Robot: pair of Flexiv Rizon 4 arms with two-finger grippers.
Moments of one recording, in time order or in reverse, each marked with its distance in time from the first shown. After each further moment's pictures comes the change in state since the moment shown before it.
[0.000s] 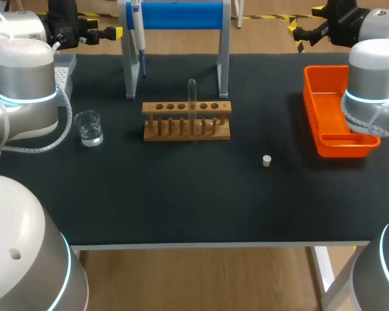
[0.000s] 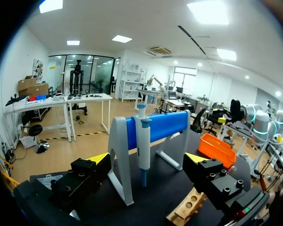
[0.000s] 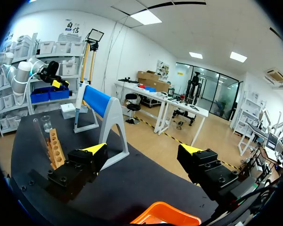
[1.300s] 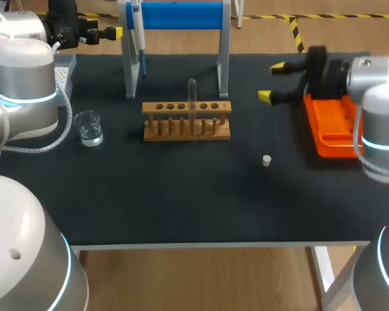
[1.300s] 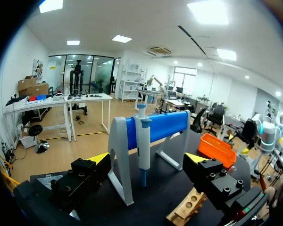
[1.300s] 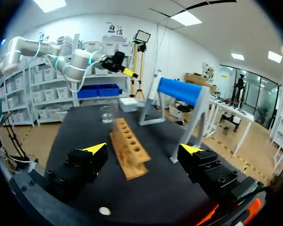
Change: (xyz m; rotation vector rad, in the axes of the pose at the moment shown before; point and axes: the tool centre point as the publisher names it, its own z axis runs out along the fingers) left arm 0.000 0.000 0.000 0.000 0.000 0.000; right arm 0.198 -0.056 -0.047 -0.029 0.465 -0.037
